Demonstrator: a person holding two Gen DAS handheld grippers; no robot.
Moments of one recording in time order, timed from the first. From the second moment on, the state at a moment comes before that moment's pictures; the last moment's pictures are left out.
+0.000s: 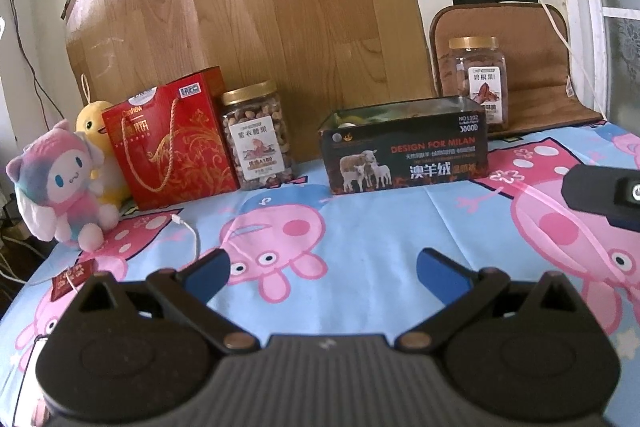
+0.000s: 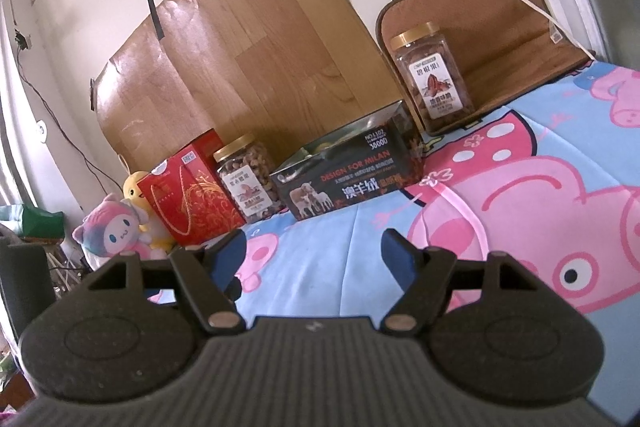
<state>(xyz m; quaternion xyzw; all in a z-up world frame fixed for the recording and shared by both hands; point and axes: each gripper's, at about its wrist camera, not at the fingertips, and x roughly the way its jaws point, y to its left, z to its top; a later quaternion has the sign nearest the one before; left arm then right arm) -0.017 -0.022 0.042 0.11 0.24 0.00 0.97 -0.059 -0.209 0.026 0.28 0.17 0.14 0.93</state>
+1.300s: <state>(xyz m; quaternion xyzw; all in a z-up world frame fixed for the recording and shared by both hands) -0.027 -0.026 0.048 0.11 0.25 -0.03 0.96 -0.058 -0.209 0.026 0.28 0.17 0.12 0.94</state>
